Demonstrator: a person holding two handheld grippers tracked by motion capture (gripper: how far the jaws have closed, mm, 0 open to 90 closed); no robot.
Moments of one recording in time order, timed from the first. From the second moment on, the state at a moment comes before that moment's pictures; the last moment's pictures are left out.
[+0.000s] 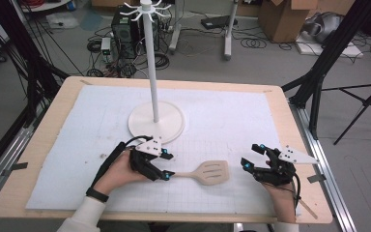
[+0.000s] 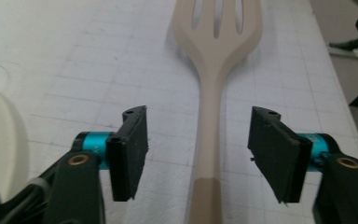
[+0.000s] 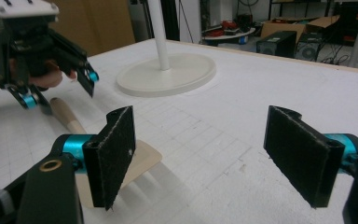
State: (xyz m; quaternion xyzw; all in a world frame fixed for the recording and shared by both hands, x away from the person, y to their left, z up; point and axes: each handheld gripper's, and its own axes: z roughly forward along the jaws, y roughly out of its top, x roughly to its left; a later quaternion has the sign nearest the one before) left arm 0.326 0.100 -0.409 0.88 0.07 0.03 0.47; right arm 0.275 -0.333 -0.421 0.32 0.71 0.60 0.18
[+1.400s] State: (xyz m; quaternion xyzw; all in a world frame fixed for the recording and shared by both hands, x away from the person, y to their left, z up) left arm 0.269 0.273 -0.424 0.73 0.22 0.16 0.63; right arm 0.275 -0.292 -0.411 0.26 0.75 0.59 0.15
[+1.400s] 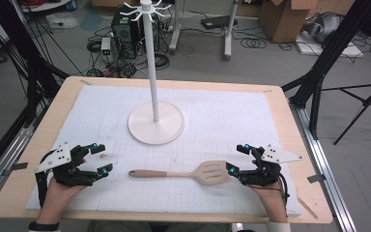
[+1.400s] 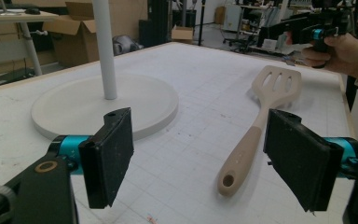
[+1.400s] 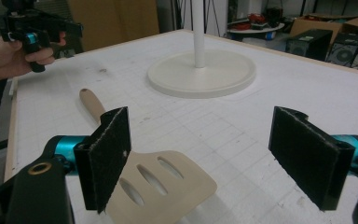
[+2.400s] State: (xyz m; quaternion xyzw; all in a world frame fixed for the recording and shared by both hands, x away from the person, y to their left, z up) left arm 0.267 0.272 -0.424 0.73 0.21 0.16 0.63; right arm 0.288 -0.264 -0.390 0.22 0.78 0.57 0.13
